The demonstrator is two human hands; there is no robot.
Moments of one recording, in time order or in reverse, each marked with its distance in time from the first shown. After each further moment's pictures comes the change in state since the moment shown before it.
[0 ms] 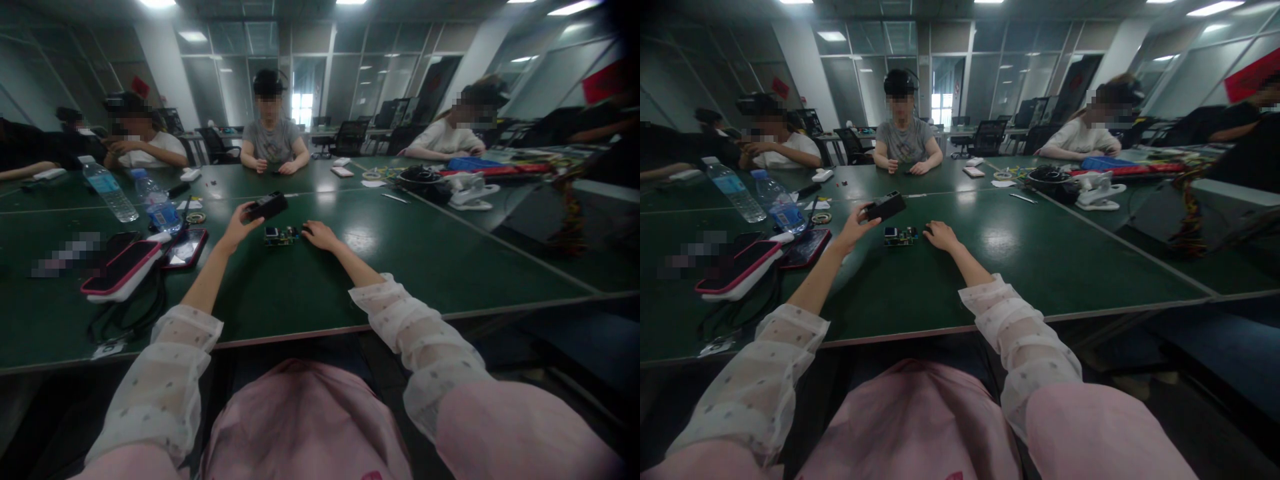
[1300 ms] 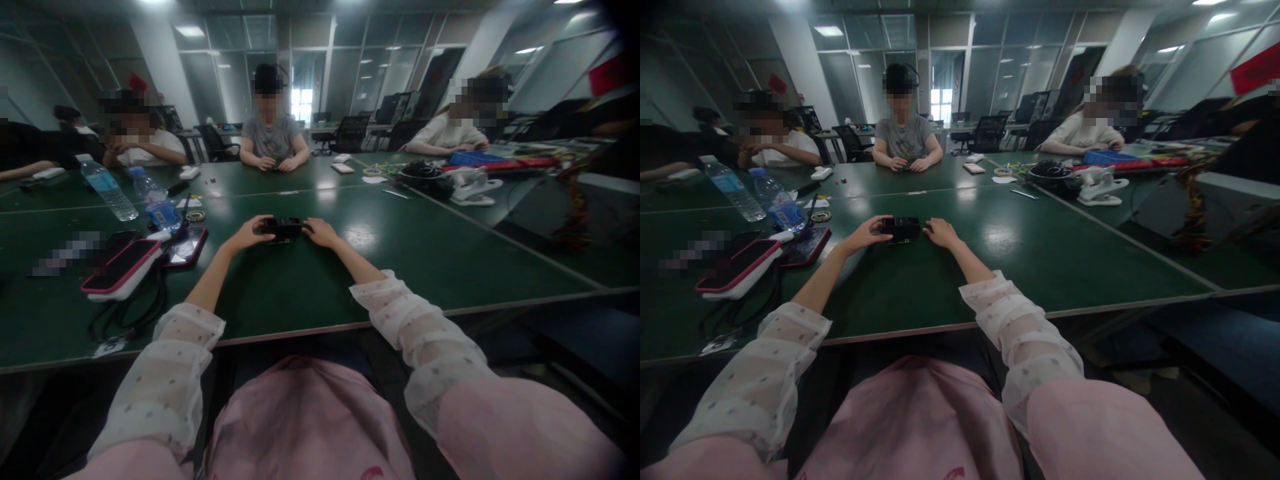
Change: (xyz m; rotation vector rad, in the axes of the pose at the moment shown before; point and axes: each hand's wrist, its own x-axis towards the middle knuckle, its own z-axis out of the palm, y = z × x) left_hand -0.015 0.002 0.007 0.047 -0.388 0.018; right_hand -0.001 -0.002 -0.001 0.014 0.004 -0.017
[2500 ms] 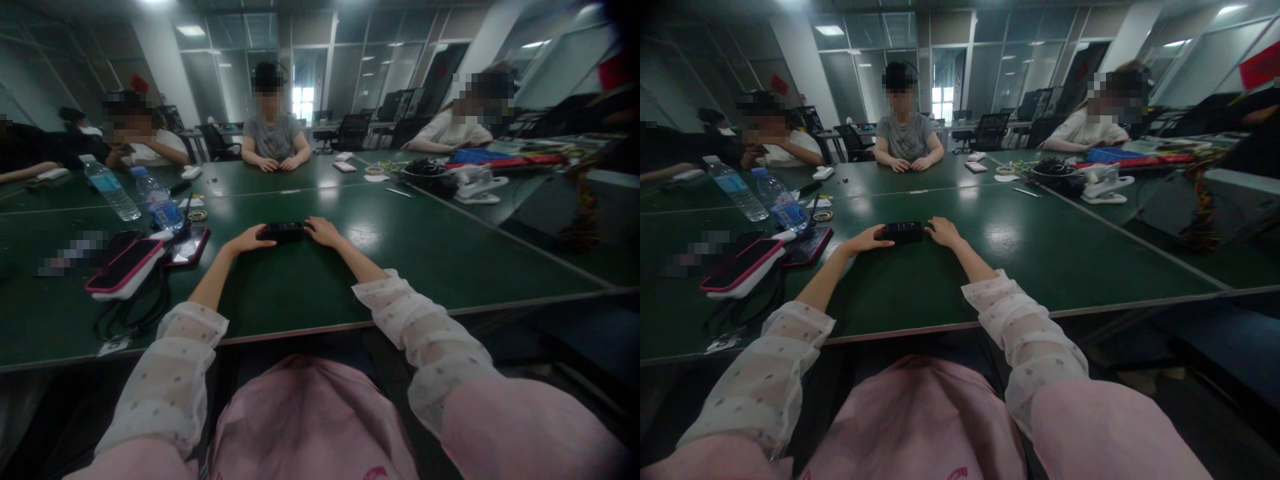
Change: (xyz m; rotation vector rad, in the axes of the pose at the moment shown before) left_hand -0.001 -0.011 -0.003 0.049 -0.130 -0.087; right_hand 0.000 -0.003 -0.001 0.002 0.001 0.014
